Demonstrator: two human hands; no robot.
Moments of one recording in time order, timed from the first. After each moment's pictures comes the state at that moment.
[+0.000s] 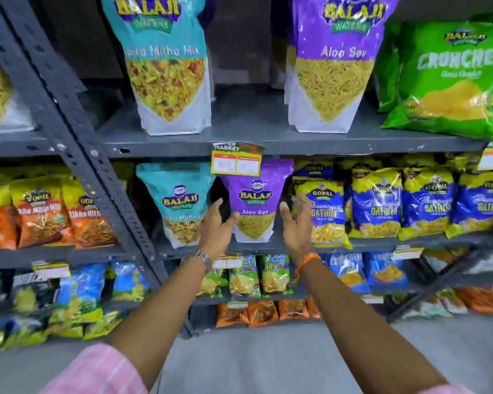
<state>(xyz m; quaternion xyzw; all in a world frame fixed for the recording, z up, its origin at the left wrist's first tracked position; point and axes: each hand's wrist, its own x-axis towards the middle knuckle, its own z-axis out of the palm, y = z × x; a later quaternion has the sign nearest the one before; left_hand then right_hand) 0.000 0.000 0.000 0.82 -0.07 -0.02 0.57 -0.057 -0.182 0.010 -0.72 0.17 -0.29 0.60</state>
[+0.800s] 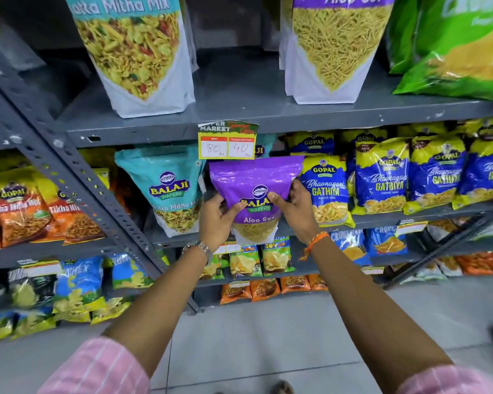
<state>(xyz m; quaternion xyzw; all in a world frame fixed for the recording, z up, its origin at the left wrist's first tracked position) 0.010 -0.008 -0.015 0.81 -0.14 0.01 0.57 -0.042 -0.199 0.007 -0.68 0.11 -0.16 0.71</state>
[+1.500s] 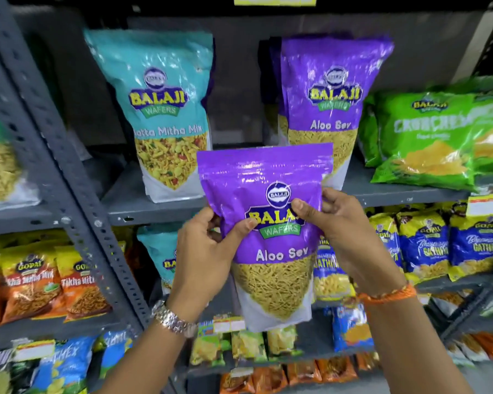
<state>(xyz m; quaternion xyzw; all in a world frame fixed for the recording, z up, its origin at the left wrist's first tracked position) -0.064 0.015 0.192 0.70 -0.20 0.14 0.67 -0.115 -0.185 0.228 -0.62 0.00 -0.18 0.76</state>
